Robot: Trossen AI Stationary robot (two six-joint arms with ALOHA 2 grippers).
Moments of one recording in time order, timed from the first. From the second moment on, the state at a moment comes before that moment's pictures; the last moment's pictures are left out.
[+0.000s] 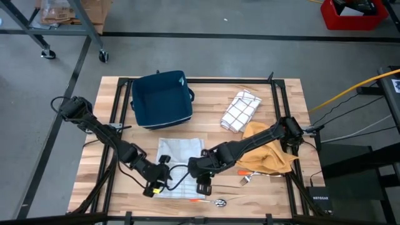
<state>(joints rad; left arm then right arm) -0.64 1.45 0.79 -0.12 -0.13 -0.30 0.39 2.06 1.87 -0.87 -0.11 0.57</state>
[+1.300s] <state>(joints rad) -0.88 1.58 0.79 -0.19 -0.23 -0.39 0.54 2.28 1.86 -0.76 0.09 0.26</state>
